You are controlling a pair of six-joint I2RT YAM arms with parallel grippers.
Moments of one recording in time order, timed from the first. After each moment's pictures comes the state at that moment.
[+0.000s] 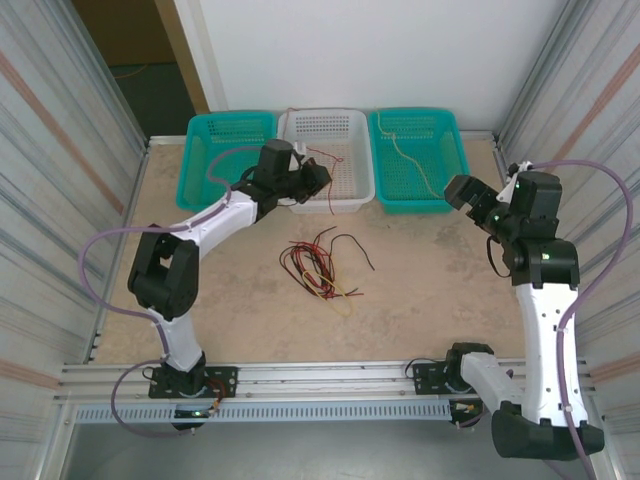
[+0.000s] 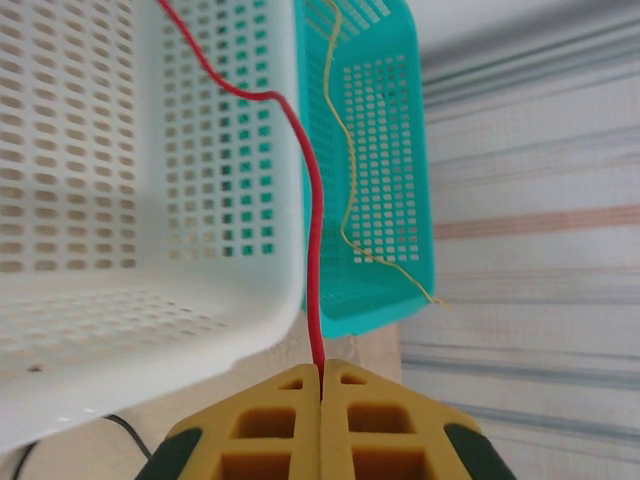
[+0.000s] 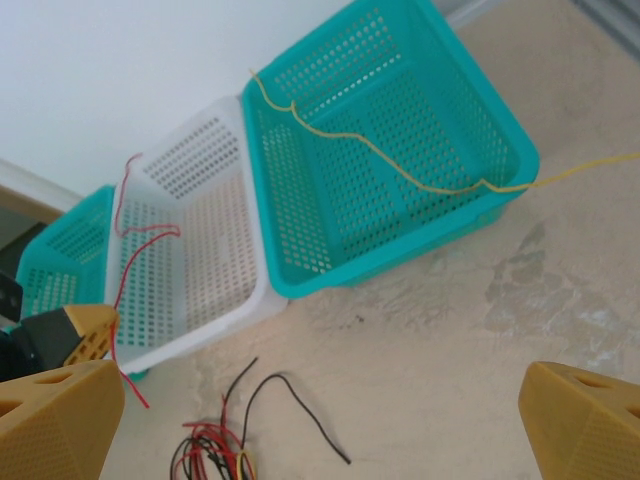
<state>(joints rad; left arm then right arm) -0.52 1.83 1.41 -0.04 0.41 -0.99 -0.04 0.92 1.24 -0.87 -0.15 0.54</state>
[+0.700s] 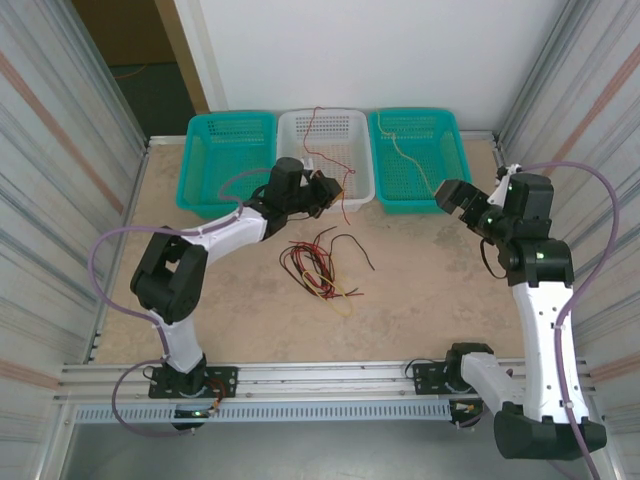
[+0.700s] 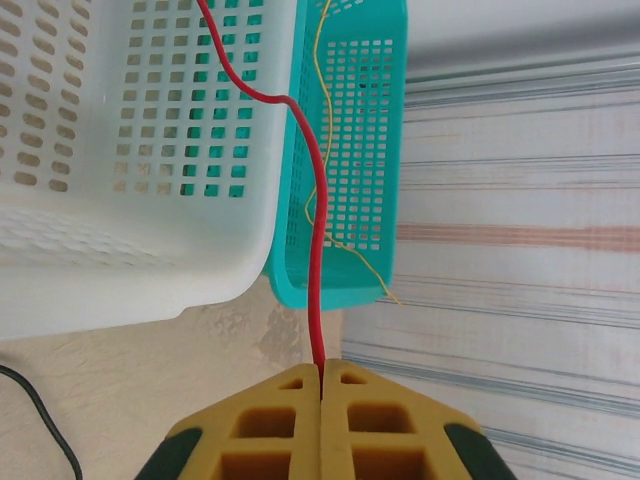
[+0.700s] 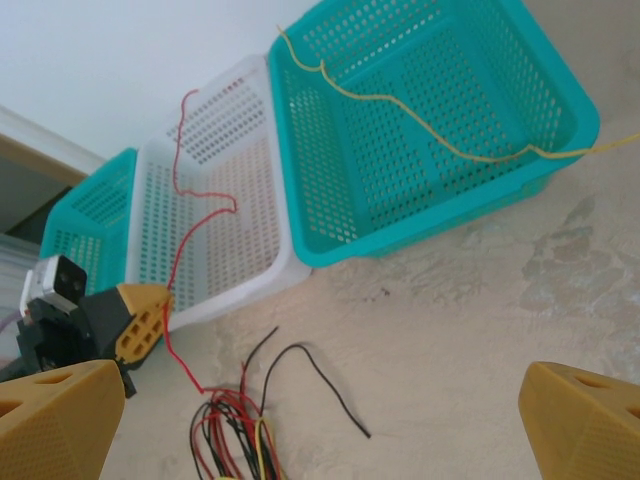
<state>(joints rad) -0.59 1.82 1.24 0.19 0.35 -1.24 -0.02 0.92 1.19 -0.85 -0.21 0.55</state>
